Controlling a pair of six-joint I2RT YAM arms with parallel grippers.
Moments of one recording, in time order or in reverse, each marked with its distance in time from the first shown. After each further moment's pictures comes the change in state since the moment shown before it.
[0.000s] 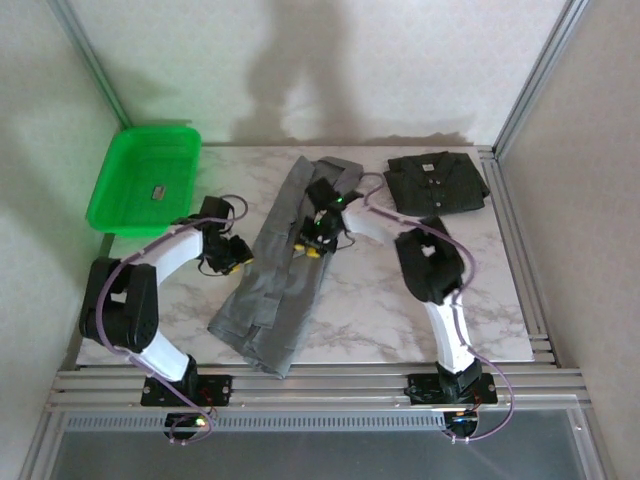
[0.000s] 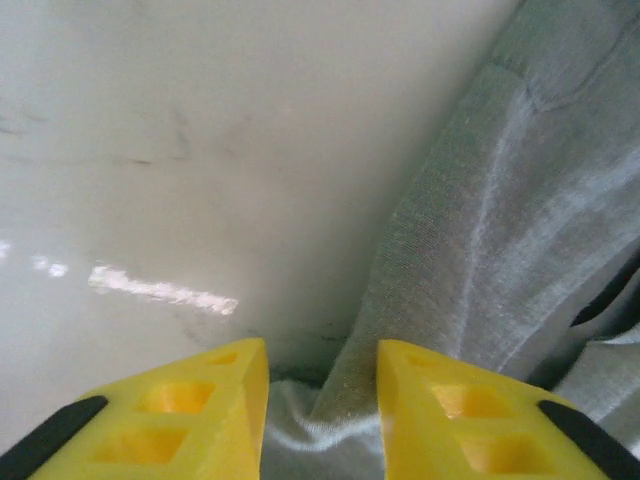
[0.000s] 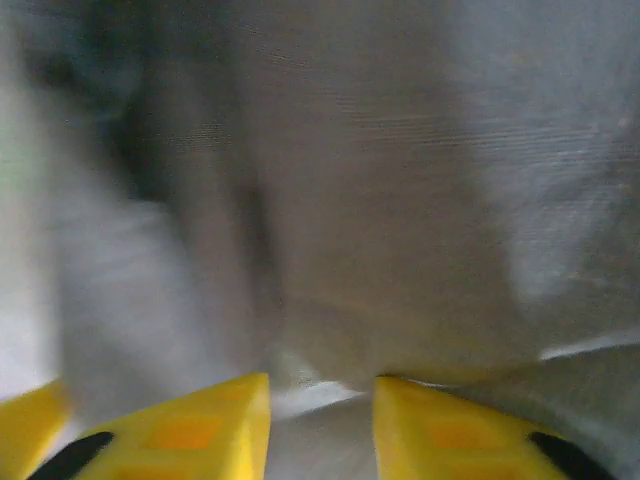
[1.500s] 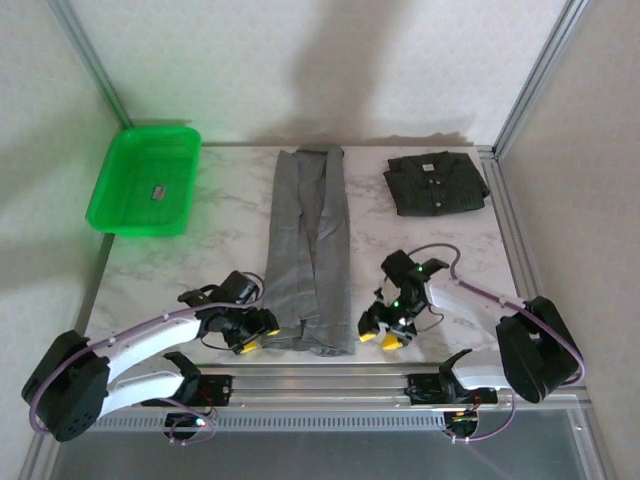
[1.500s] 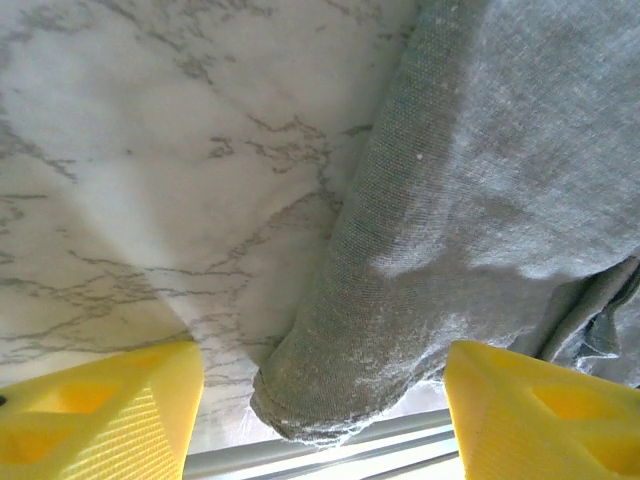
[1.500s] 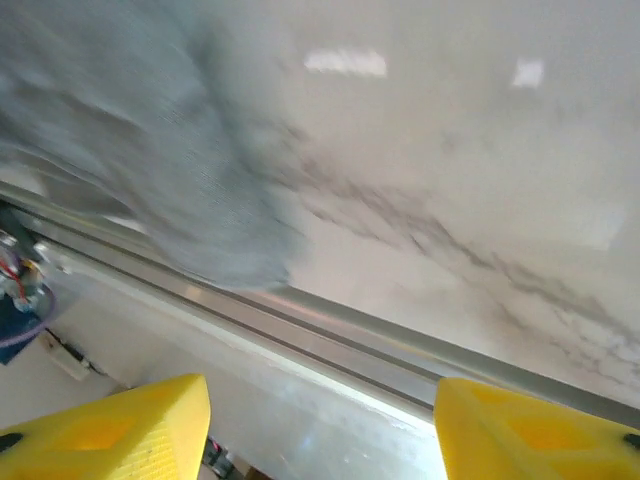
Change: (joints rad) left arm -0.462 -0.535 -0.519 0.031 0.092 -0.436; right arm -0.081 -0.889 -1.014 -0.227 -0.279 -0.350
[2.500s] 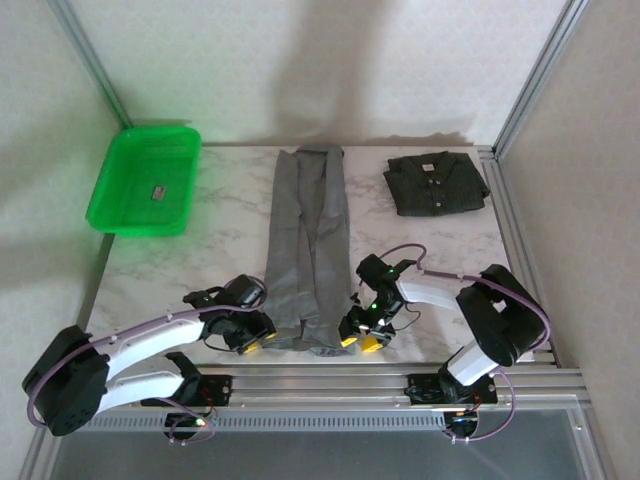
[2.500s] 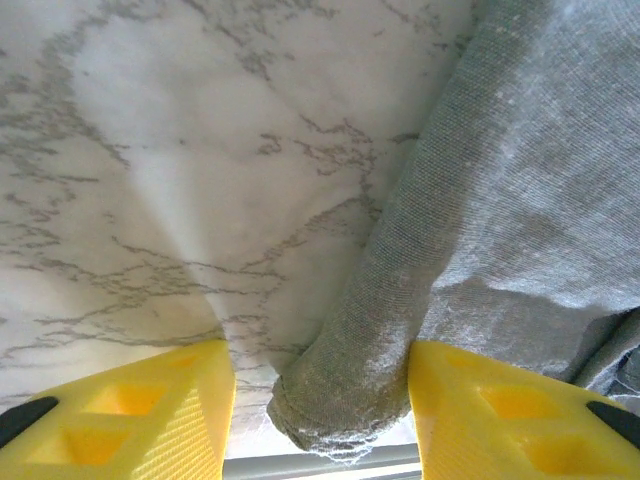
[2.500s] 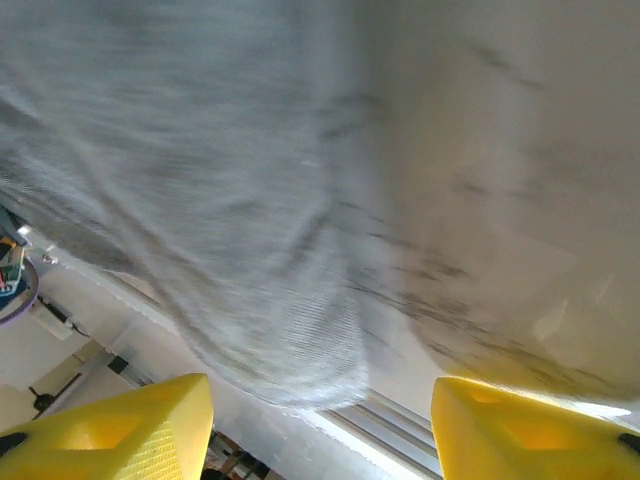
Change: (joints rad) left arm -0.072 0.042 0.034 -0.025 -0.089 -0.093; right arm 0.140 0.251 0.083 0.201 -0.064 0.002
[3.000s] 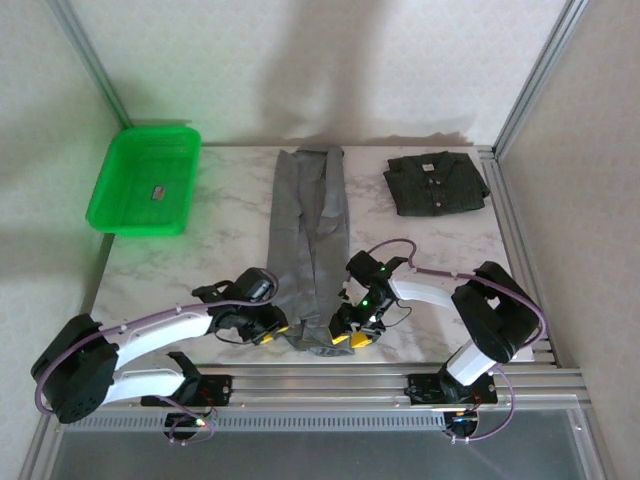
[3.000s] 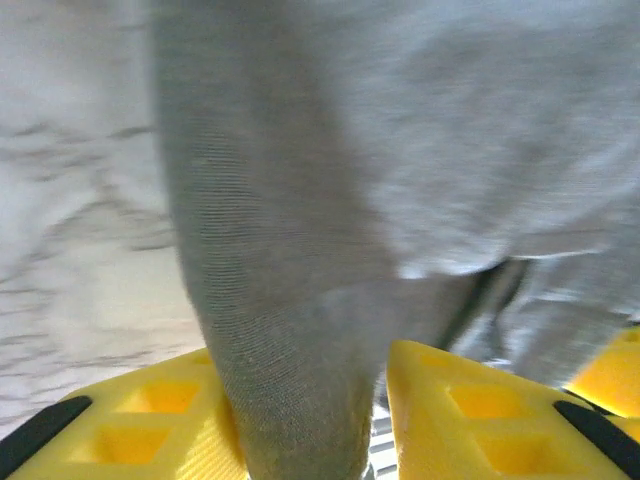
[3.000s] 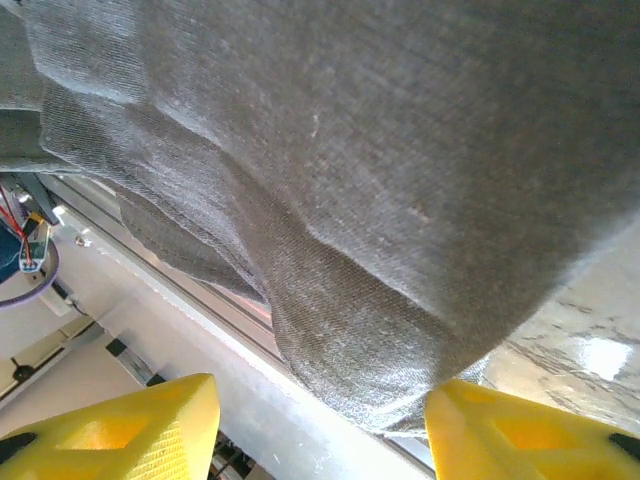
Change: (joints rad) left arm -0.027 0.064 0.063 0.134 0.052 0.000; right arm 0.034 0.031 0.053 0.019 -0.022 -0.022
